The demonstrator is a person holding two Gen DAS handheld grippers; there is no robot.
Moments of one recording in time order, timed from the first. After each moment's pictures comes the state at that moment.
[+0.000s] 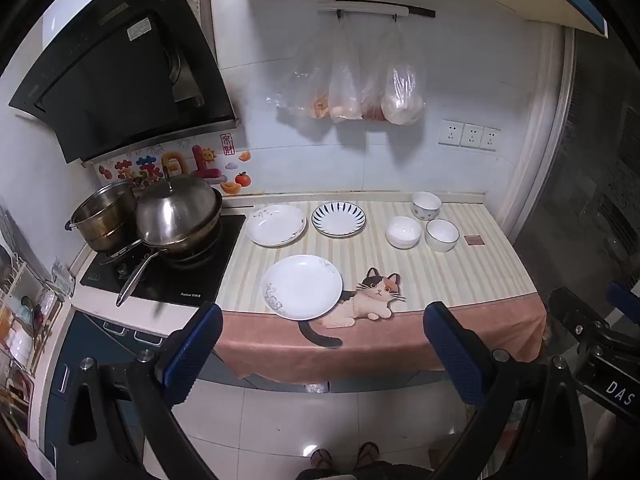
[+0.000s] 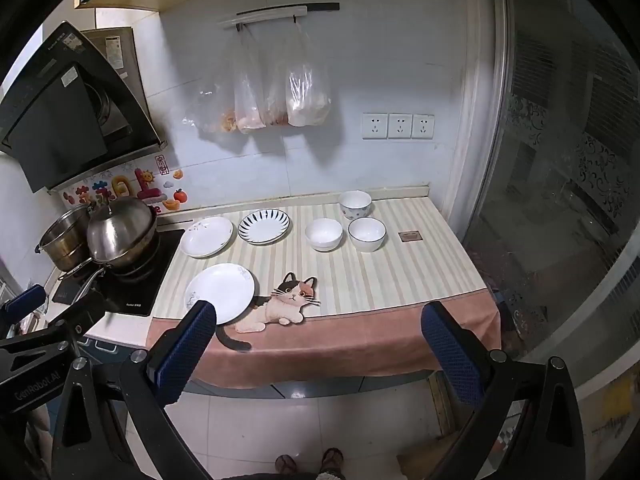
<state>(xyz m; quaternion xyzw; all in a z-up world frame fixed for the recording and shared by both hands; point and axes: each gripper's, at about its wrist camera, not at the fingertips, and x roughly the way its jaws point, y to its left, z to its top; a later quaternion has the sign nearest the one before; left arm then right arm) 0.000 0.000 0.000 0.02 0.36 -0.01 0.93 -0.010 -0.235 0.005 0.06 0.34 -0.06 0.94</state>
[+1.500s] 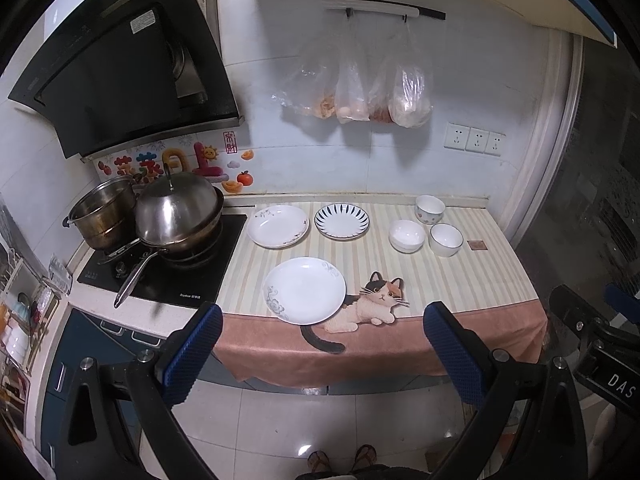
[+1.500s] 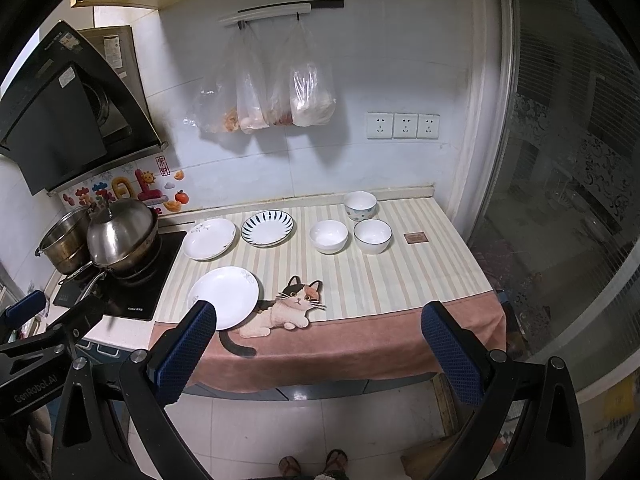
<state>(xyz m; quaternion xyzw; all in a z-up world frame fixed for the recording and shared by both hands) 0.016 0.010 -0.008 0.01 0.36 -0.01 0.93 0.004 -0.219 -0.008 0.05 0.35 -0.06 0.93</state>
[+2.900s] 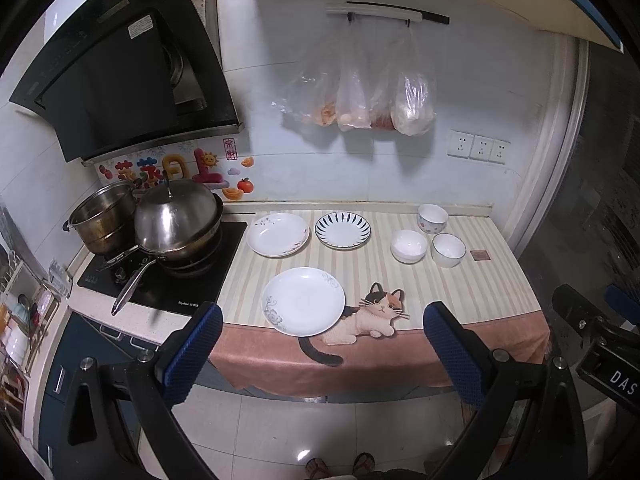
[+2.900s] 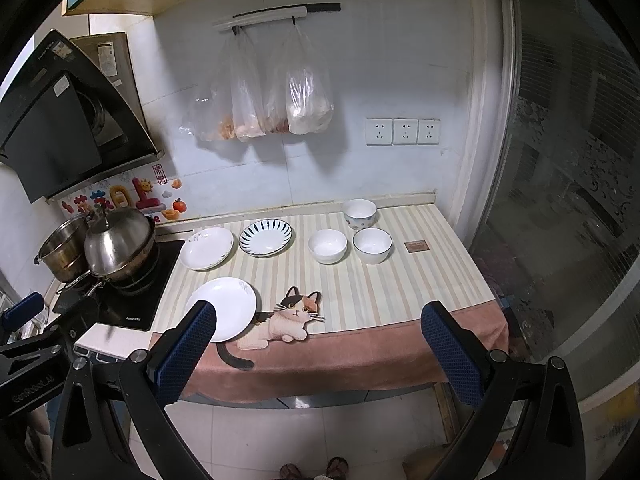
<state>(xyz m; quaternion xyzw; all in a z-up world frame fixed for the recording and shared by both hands) 0.033 0.011 0.006 0.00 0.36 0.00 0.93 0.024 -0.232 0.003 0.06 0.34 -0.06 0.94</state>
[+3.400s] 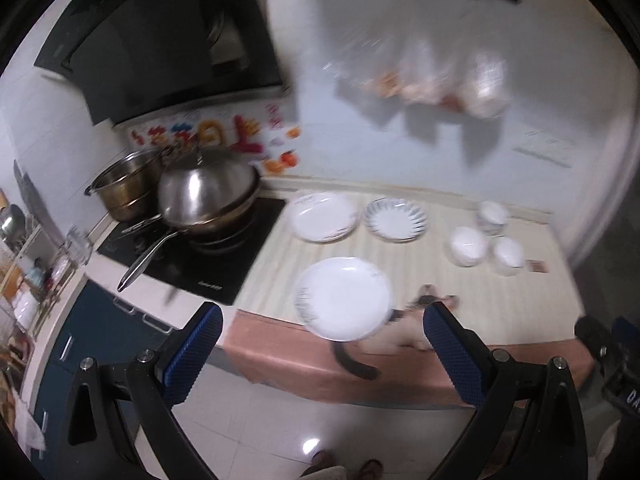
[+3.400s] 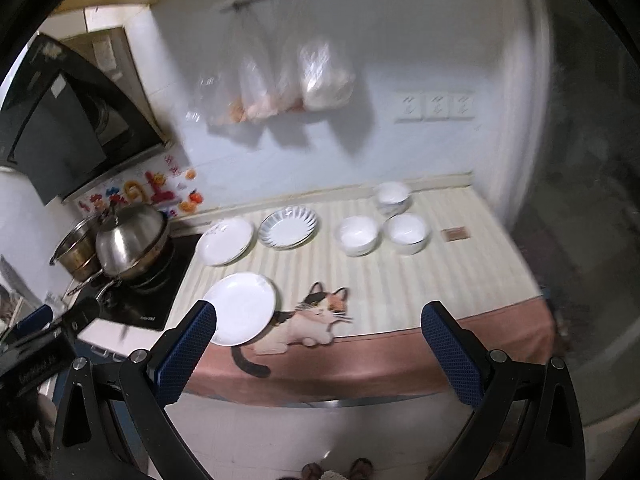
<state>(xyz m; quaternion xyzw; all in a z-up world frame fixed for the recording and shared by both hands) 0.115 0.051 -0.081 -0.01 0.39 0.11 0.91 0.101 -0.240 -0.070 0.09 0.37 0.00 0.93</state>
